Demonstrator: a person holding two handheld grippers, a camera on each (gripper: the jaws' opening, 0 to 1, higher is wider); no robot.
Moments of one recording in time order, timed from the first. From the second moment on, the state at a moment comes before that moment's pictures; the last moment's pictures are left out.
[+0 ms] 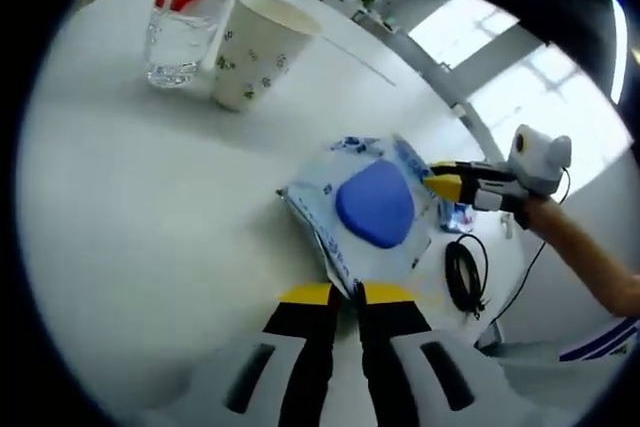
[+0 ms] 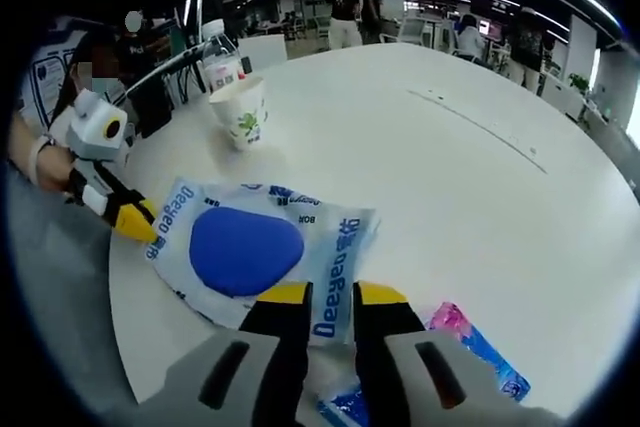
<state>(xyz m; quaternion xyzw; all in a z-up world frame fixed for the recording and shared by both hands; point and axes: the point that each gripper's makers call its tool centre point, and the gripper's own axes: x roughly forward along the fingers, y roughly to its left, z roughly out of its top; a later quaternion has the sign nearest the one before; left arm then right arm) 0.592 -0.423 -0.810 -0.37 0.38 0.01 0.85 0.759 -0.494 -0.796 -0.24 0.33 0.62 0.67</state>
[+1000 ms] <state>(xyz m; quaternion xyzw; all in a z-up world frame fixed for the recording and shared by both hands) 0.621 -0.389 -0.783 -0.36 0.32 0.03 0.88 0.773 -0.500 -0.754 -0.17 0.31 0.57 0.74</state>
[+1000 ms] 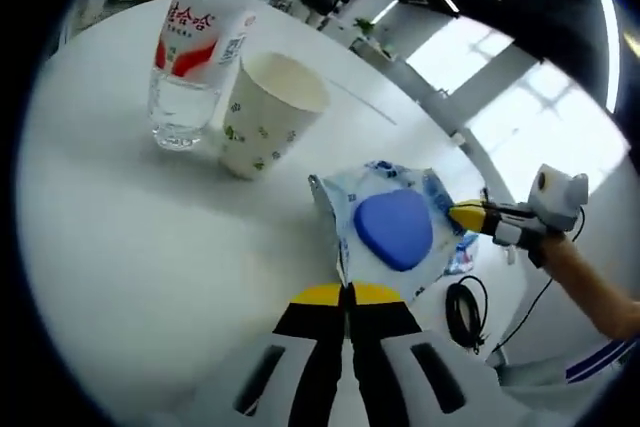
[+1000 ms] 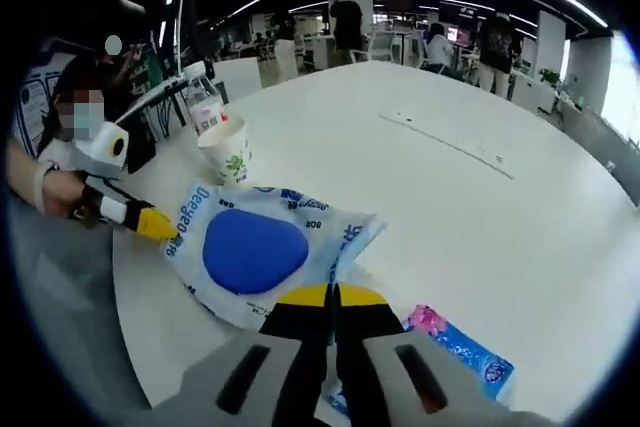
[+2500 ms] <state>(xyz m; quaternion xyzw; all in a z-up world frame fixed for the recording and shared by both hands) 0.670 -0.351 -0.786 -0.36 0.25 0.06 0.90 0.759 -0.516 -0.782 -0.10 0.34 0.49 0.80</state>
